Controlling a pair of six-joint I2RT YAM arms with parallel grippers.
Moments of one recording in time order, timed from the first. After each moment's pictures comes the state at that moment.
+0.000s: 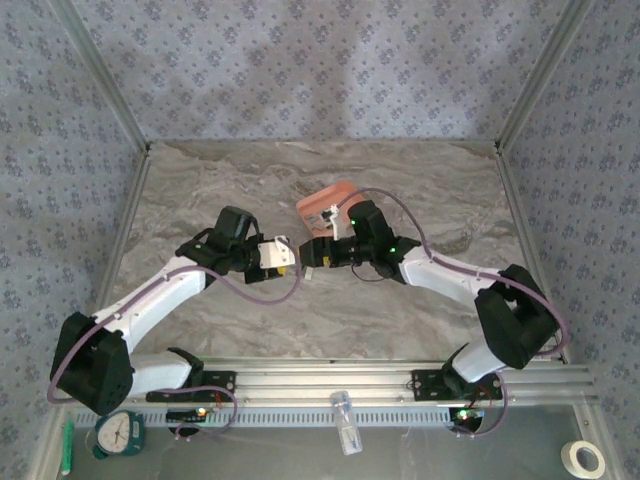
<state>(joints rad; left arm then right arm) -0.52 1.23 0.83 -0.48 0.35 0.92 0.71 1.52 0.90 0.08 -0.63 0.66</state>
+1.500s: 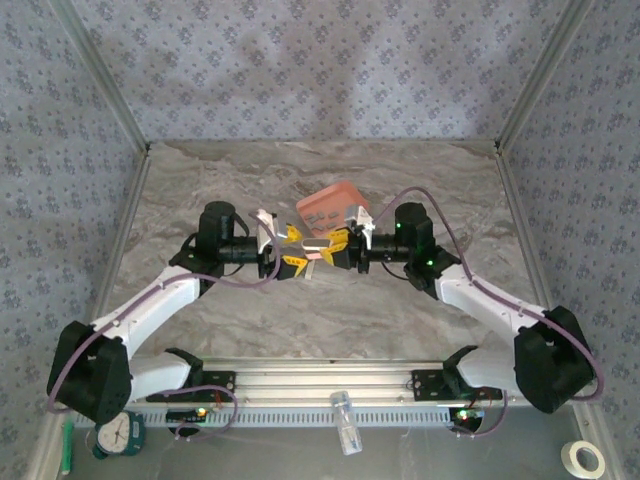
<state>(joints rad) -0.46 1.18 0.72 0.05 0.93 0.29 0.55 1.24 0.72 0.32 -0.88 -0.02</state>
